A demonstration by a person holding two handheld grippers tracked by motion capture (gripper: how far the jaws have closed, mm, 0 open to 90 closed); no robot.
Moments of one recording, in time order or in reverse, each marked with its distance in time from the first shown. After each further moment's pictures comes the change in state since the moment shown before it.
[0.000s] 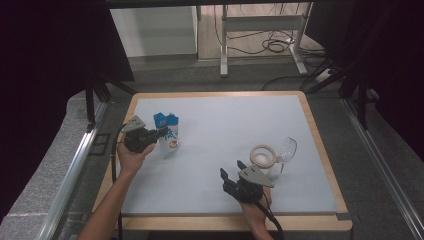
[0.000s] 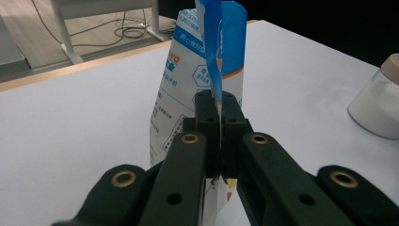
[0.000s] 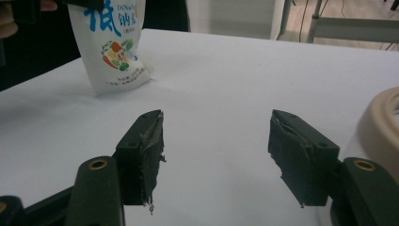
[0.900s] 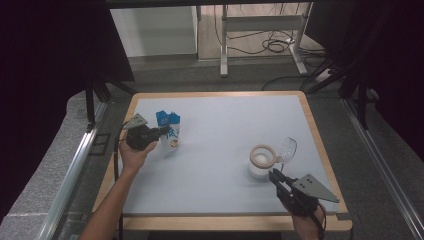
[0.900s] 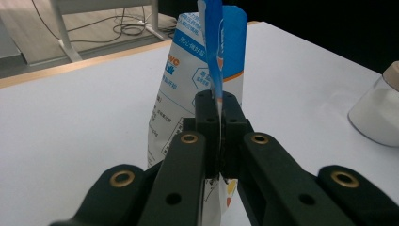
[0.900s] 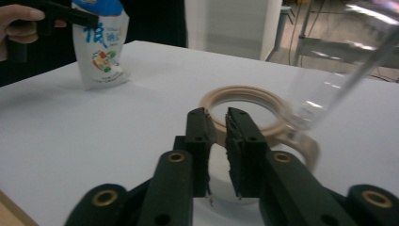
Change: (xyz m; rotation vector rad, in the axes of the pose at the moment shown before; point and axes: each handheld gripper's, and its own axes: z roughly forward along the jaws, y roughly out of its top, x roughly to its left) left arm 0.002 0.005 0.008 0.008 -0.005 -0.022; right arm -0.085 0.004 -0.098 -0.045 0.010 -0.045
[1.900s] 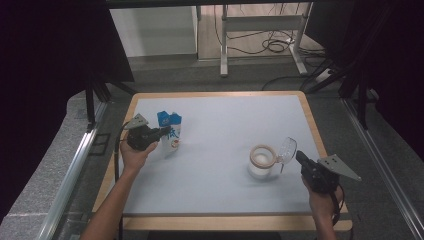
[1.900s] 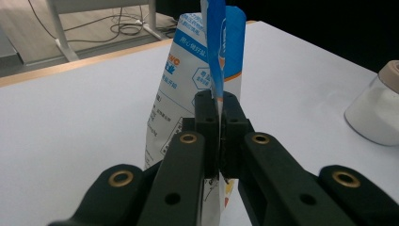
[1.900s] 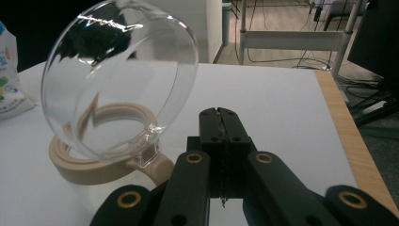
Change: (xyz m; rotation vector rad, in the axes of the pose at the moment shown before) left arm -0.003 0.000 0.001 0.003 -0.008 0.000; right arm -0.073 0.006 0.017 -0.008 -0.190 0.105
